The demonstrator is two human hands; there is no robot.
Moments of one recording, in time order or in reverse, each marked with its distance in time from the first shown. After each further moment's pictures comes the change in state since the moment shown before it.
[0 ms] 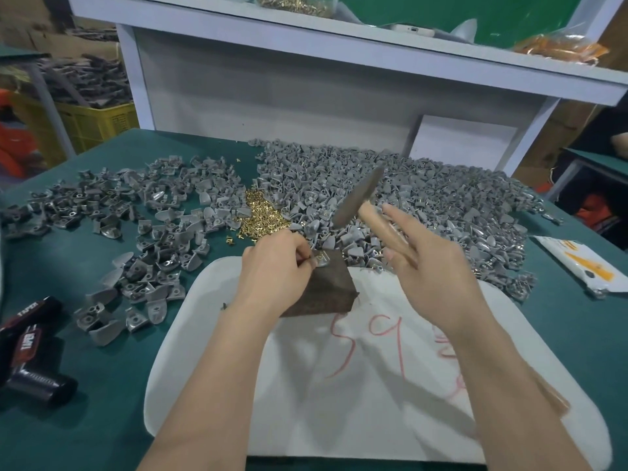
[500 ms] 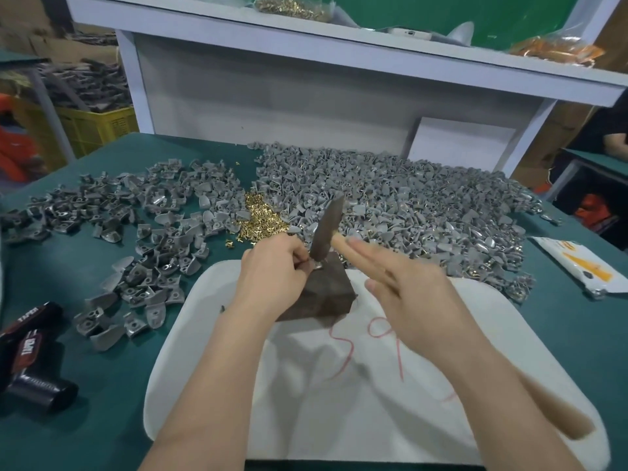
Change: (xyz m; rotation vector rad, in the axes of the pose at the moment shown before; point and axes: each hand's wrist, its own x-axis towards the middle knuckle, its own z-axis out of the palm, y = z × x) left_hand 0.002 -0.004 0.002 -0.082 0.040 0.022; right_hand -0.023 -0.024 -0.005 -0.066 -0.122 -0.197
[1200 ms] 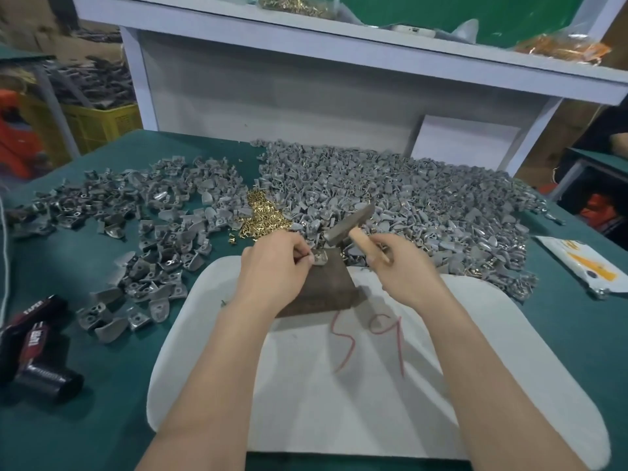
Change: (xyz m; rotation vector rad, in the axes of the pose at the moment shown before) left_hand -0.002 0.005 -0.004 0.036 -0.041 -0.088; right_hand 0.051 0.052 0.043 0.103 -0.108 0.364
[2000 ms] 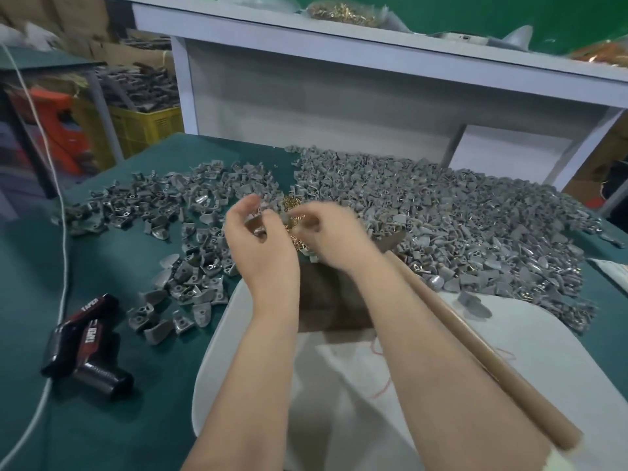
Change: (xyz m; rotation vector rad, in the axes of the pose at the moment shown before) left_hand 0.011 -0.010 -0.020 -0.964 0.820 -0.268; right_hand 0.043 -0.129 0.051 0.028 -0.116 -0.423
